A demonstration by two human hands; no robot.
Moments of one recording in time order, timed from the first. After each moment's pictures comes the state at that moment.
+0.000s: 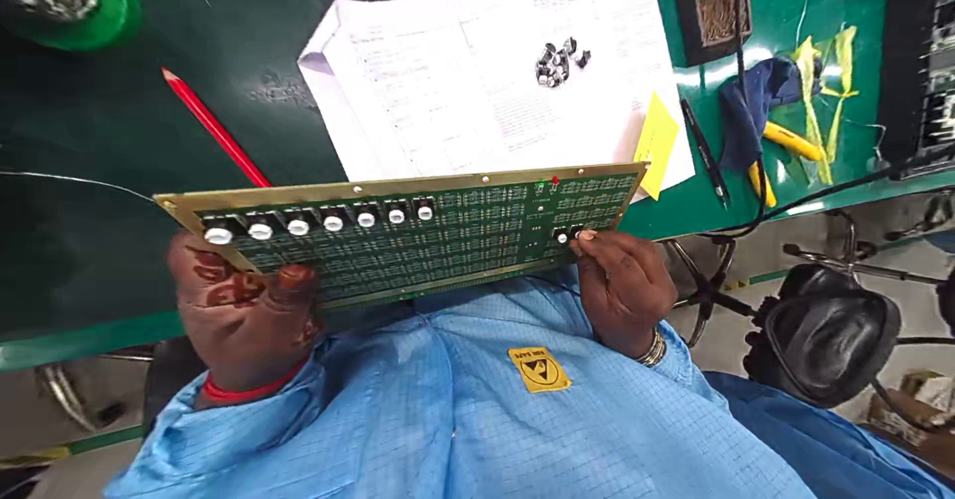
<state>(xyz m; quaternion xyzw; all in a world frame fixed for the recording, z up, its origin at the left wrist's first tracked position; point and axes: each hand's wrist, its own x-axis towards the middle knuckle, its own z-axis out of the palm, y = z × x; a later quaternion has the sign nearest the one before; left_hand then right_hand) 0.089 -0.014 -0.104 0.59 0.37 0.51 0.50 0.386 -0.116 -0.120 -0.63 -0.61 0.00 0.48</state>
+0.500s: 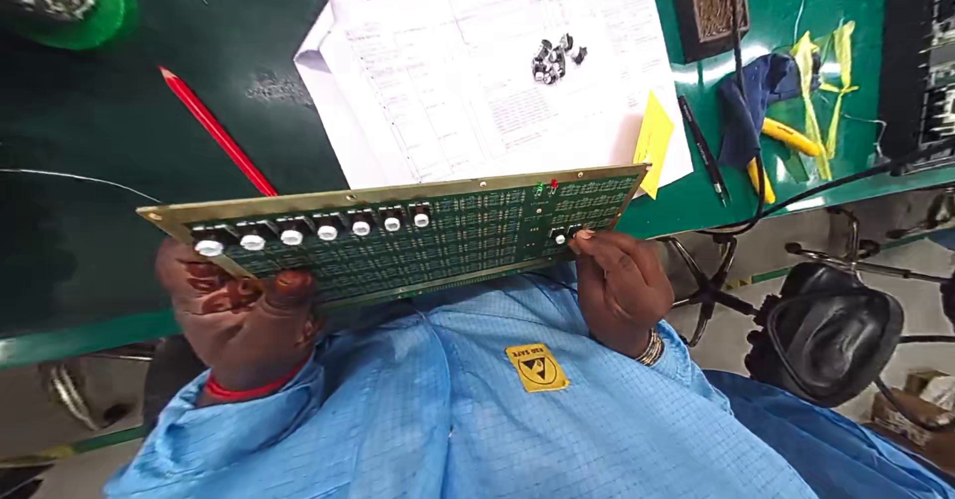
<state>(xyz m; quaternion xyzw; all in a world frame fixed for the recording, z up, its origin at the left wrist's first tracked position) 0.087 -0.018 -0.108 0.59 0.37 0.53 0.49 0.383 -0.118 -0.119 -0.63 -0.61 -0.03 0.47</state>
